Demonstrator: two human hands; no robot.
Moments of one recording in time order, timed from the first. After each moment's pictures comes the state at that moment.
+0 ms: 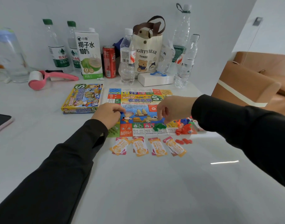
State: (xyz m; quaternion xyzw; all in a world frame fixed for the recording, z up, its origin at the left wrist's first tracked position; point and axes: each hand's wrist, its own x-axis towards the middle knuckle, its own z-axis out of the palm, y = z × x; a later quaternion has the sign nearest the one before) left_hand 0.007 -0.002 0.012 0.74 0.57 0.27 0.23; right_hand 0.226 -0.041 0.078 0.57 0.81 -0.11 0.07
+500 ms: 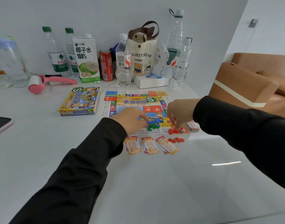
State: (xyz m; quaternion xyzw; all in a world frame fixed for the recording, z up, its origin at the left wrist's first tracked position) left_hand 0.063 -0.051 0.046 0.84 0.48 0.12 0.22; right_hand 0.241 -0.071 0.089 0.60 0.77 0.00 0.24
